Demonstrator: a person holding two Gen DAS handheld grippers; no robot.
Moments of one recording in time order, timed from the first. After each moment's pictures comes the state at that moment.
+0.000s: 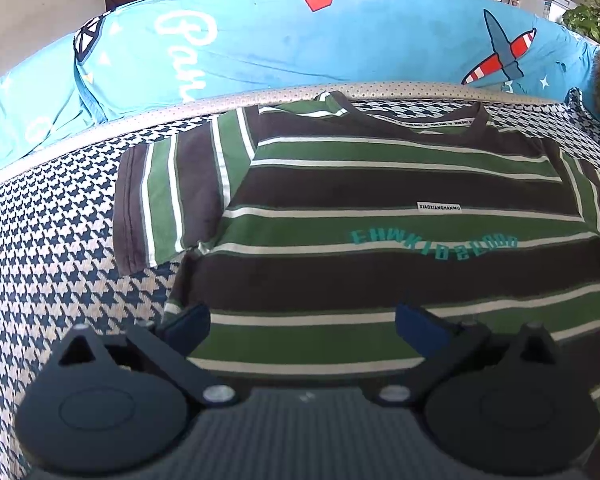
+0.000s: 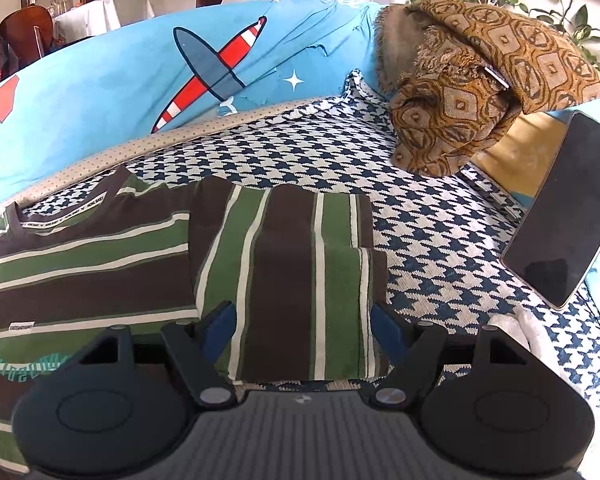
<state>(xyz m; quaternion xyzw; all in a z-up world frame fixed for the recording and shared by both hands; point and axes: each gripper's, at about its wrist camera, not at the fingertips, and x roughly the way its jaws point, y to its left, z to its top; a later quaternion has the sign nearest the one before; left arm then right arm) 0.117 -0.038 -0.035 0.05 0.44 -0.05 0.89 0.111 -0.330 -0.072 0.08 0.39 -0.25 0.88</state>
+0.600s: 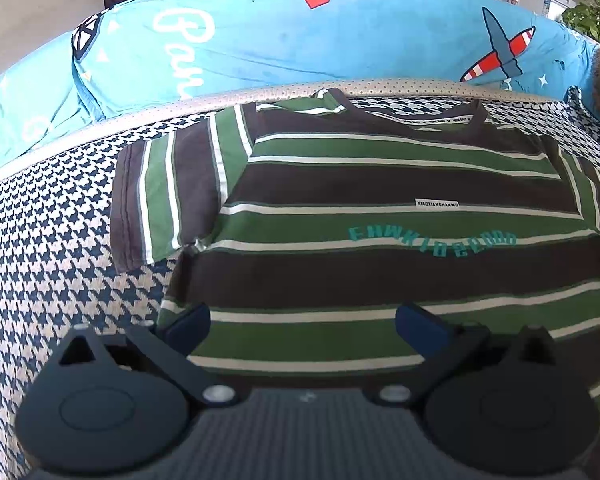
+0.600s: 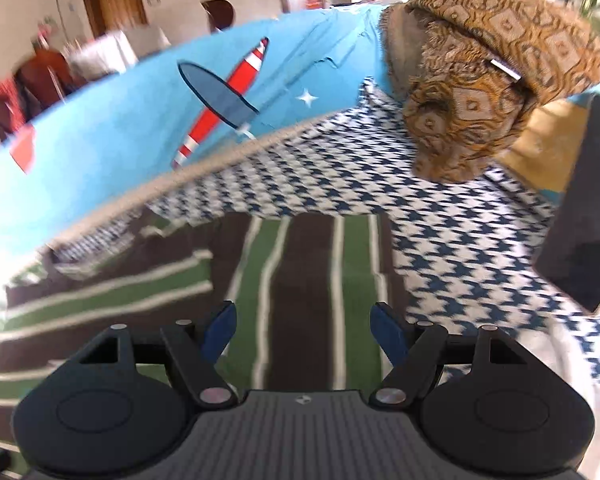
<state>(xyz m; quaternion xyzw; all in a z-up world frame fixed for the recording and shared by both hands) 0.118 -0.038 -0.036 0.05 0.45 -0.06 0.89 0.108 -0.366 -0.063 0.17 0.35 -0.19 0.90</state>
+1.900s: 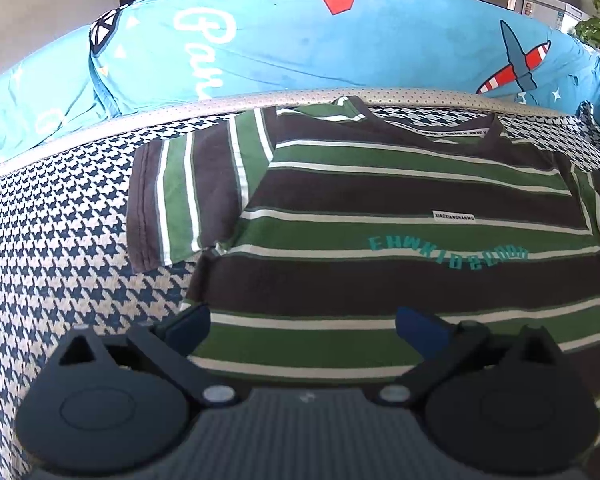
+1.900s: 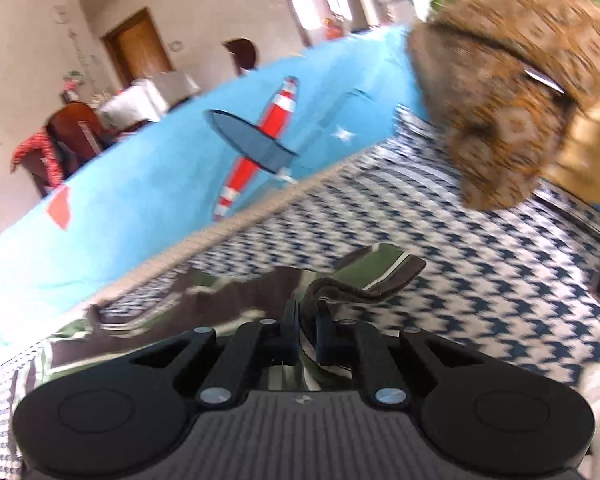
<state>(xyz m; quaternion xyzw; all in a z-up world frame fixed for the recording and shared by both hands) 0.121 -0.027 -0.032 0.03 0.44 -0.04 0.90 0.128 -0.358 -0.064 0.20 0.27 -0.13 0.93</state>
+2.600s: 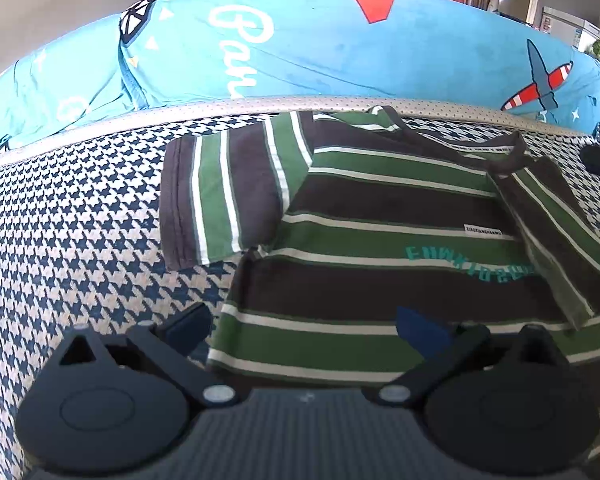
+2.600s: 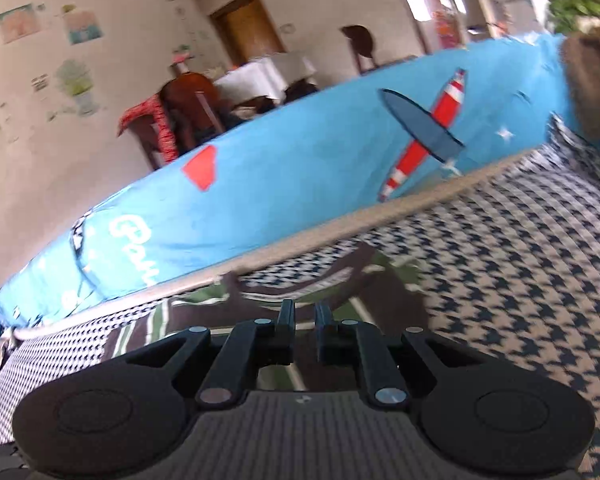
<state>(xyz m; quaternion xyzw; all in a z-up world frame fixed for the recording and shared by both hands) 0.123 -0.001 -0.028 0.01 0.44 -0.02 0.90 0.152 -0.292 -0.068 0.19 0.28 0.01 0.94</state>
